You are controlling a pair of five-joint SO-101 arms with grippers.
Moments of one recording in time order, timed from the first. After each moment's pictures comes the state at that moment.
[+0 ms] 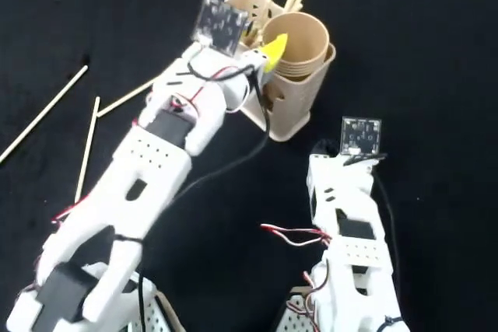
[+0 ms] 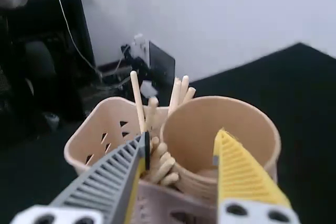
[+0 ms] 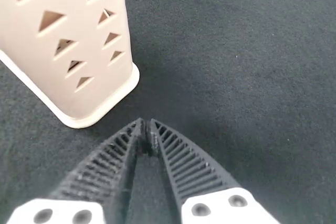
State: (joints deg) left arm 22.2 -19.6 22.7 16.1 -2.7; right arm 5.8 -55.8 92.8 5.5 3.0
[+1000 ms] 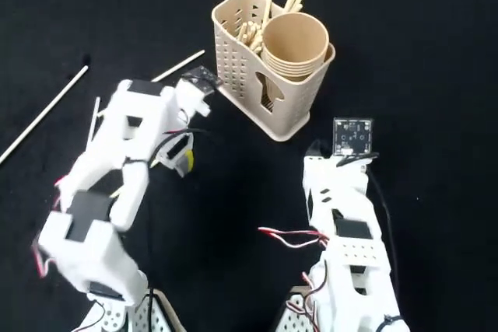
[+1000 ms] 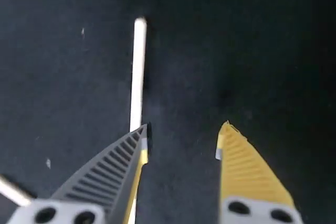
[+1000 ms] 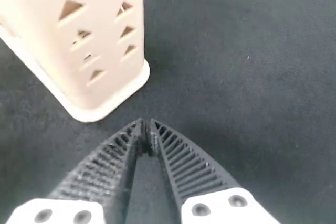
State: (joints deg) left arm 4.7 9.3 14.2 72.1 -31.4; right arm 4.0 -55.8 93.2 5.5 5.2
